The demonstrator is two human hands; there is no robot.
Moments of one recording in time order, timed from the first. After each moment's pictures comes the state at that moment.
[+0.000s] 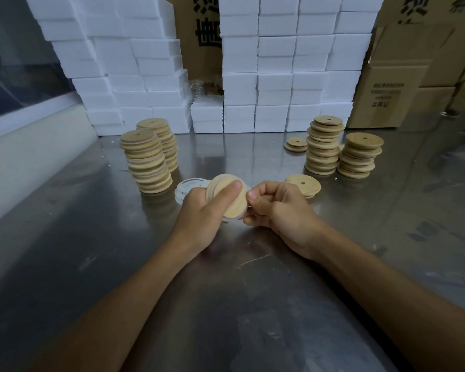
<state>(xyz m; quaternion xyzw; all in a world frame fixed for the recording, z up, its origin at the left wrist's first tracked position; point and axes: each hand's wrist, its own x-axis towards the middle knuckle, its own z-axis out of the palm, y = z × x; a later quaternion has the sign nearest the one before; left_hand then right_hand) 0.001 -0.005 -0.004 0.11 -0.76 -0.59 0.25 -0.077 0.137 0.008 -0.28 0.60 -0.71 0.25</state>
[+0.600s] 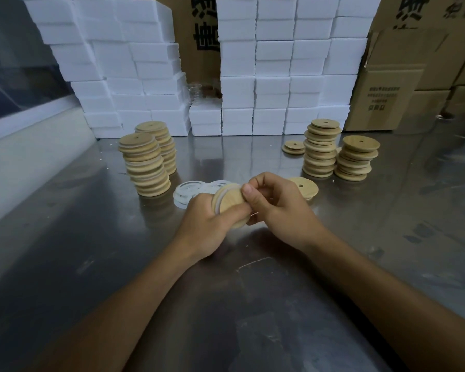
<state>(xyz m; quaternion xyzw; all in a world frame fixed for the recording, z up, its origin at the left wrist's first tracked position) 0.003 0.000 -0.004 0.04 -0.79 -0.56 0.23 -0.080 0.139 0.012 -0.39 0.66 -0.63 0.11</state>
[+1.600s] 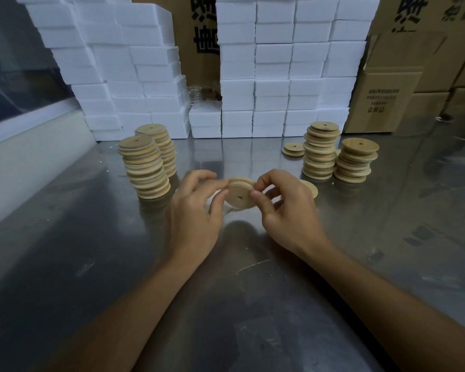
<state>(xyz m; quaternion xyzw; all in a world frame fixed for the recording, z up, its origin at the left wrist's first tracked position) 0.005 0.000 0.000 0.06 -0.84 -0.19 0.51 -0.081 0.144 0.008 -0.39 0.76 -0.50 -0.15</state>
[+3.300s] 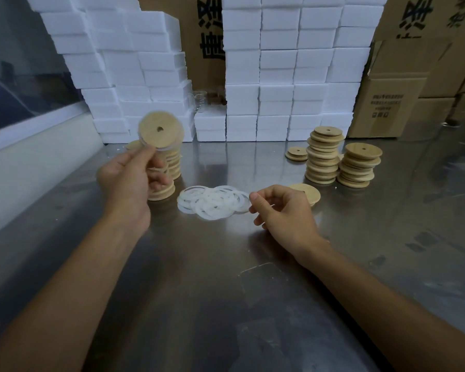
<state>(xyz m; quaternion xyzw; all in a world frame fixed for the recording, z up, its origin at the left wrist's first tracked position) 0.019 -0.062 0.059 0.23 -0.53 -0.67 0.47 -0.082 0.136 0.003 -0.27 0.75 -0.60 0.03</state>
